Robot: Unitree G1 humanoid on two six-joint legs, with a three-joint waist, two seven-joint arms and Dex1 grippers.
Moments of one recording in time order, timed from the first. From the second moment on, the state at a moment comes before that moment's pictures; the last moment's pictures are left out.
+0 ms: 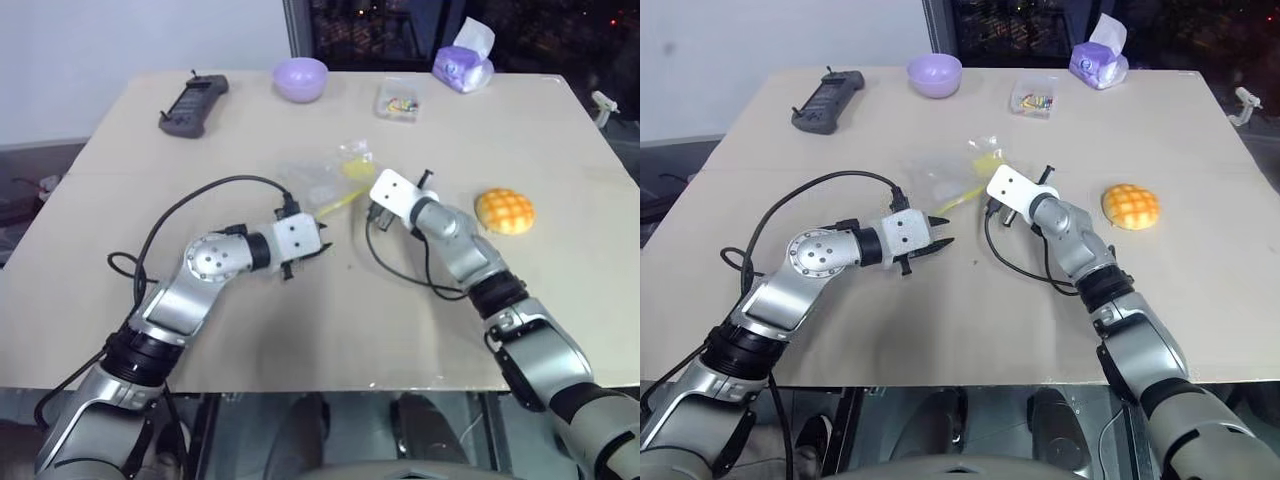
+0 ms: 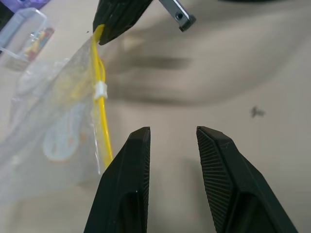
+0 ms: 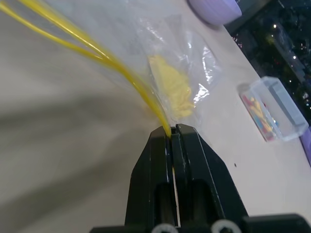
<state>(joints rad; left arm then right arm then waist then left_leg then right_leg) -0.47 0.74 -0.30 -0.12 0.04 0.14 -0.74 -0.86 -0.22 0.34 0.57 -0.42 0.06 0.35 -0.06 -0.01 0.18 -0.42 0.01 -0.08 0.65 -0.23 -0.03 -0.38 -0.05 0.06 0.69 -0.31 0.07</state>
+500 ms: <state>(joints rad) -0.50 0.62 -0.26 0.03 0.20 0.01 -0.59 -0.86 -0.23 0.34 0.56 -0.42 0.06 0.35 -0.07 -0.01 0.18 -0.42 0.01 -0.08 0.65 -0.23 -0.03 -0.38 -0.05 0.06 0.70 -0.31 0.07</state>
